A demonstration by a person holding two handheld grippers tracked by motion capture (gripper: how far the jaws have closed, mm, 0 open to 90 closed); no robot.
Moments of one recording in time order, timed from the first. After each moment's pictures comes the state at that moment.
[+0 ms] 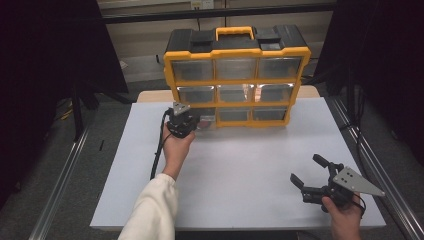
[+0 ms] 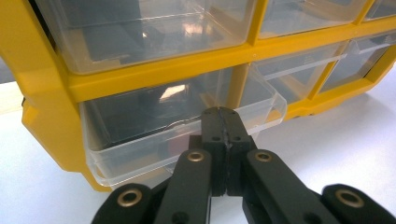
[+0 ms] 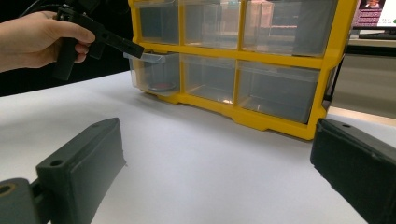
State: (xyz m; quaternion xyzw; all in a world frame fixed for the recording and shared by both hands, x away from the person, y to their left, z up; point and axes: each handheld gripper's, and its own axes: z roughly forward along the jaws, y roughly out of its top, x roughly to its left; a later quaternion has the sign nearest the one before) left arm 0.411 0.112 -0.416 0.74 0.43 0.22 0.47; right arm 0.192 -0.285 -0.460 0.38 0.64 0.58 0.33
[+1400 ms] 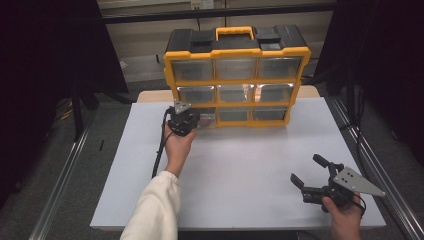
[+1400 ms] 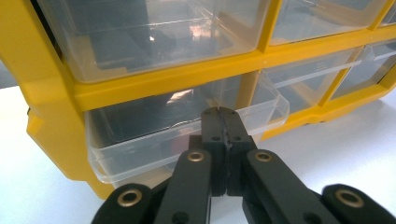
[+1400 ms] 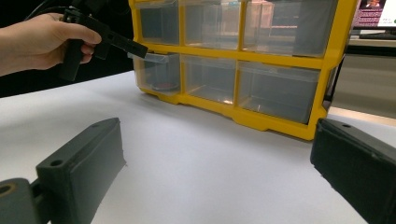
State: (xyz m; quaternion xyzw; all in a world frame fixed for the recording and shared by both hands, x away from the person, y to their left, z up) left arm 0.417 0.108 -0.417 0.74 0.44 0.23 0.46; right arm 0.192 -0.286 -0.460 0.38 0.64 0.58 0.32
